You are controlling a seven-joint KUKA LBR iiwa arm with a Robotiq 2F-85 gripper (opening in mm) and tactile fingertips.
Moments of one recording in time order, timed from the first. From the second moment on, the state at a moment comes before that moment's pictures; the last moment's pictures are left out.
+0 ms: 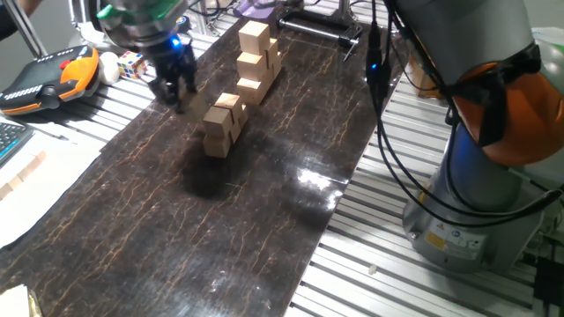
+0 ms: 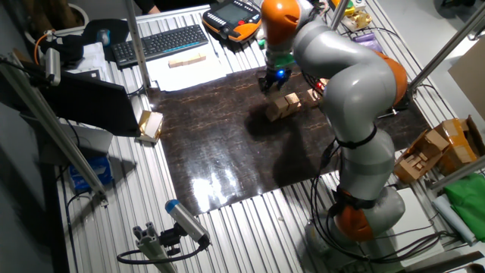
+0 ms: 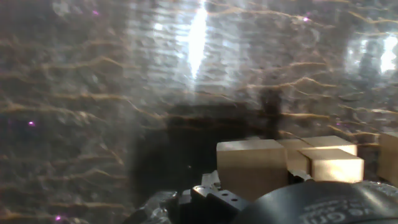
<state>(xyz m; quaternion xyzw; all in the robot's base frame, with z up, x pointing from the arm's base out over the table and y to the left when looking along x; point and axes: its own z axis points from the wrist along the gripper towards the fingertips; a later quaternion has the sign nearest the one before) 0.591 0.039 0.186 0.07 -1.00 0.02 0.07</state>
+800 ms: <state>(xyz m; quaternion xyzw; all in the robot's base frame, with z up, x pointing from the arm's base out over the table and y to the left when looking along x) 0.572 -0.027 0.168 0.08 -1.00 0.00 0.06</state>
